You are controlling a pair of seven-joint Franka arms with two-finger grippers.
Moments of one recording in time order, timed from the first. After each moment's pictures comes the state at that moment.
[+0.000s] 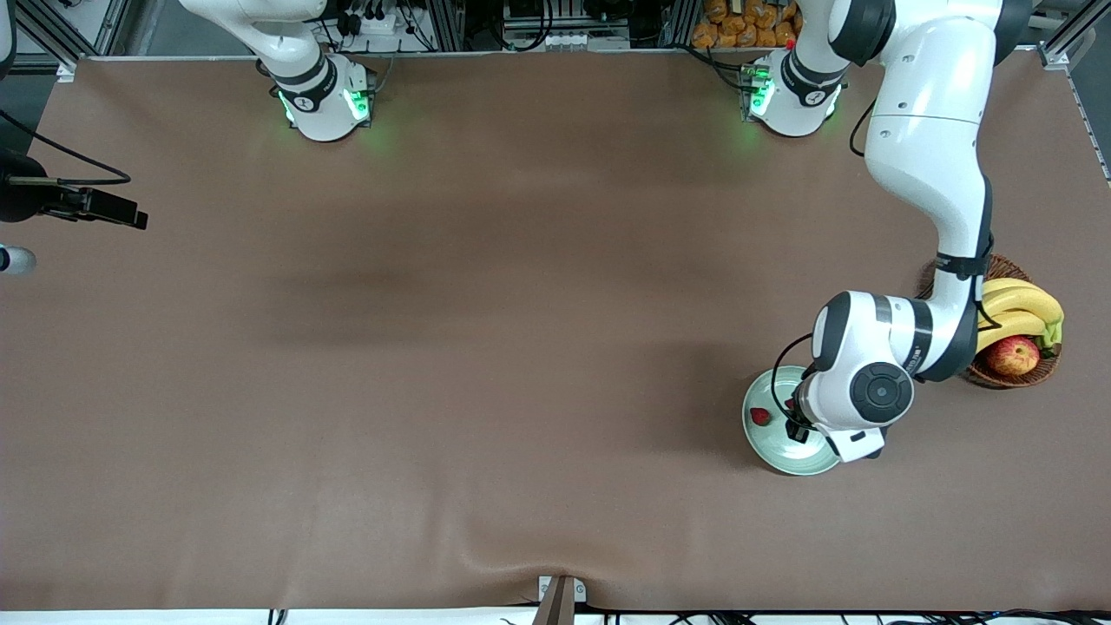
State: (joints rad) left arm -0.24 0.79 0.05 -1.42 0.04 2.06 -1.40; right arm -0.05 0.05 -0.04 -1.56 0.02 1.36 0.05
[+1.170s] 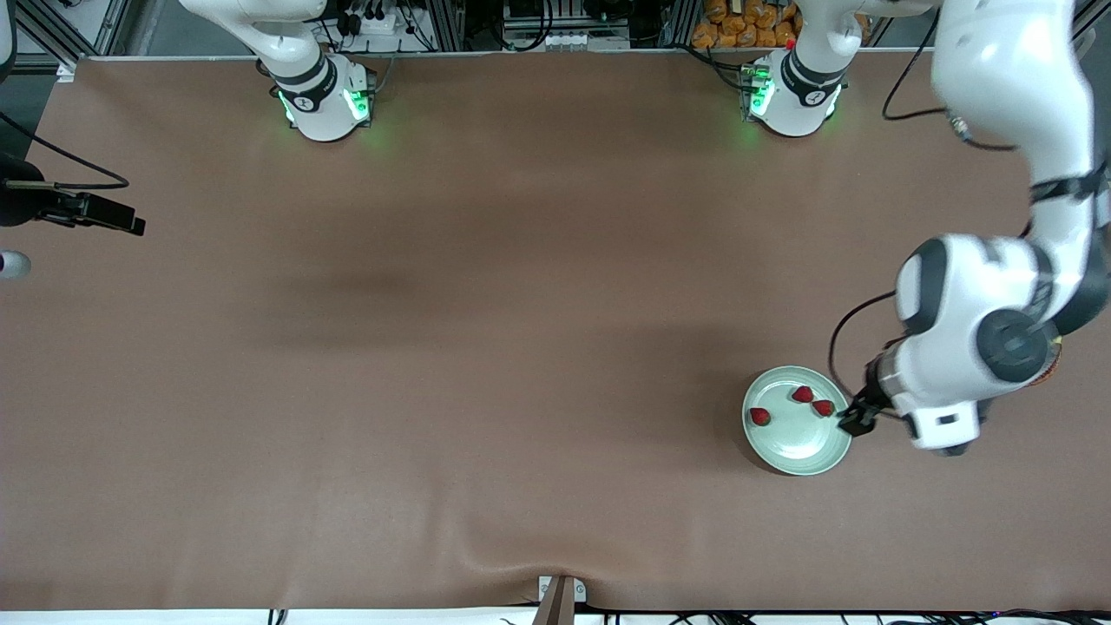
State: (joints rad) left arm -0.18 0.50 0.05 -1.42 0.04 1.85 -1.01; right arm -0.05 0.05 -0.05 -1.56 0.02 1.41 0.05
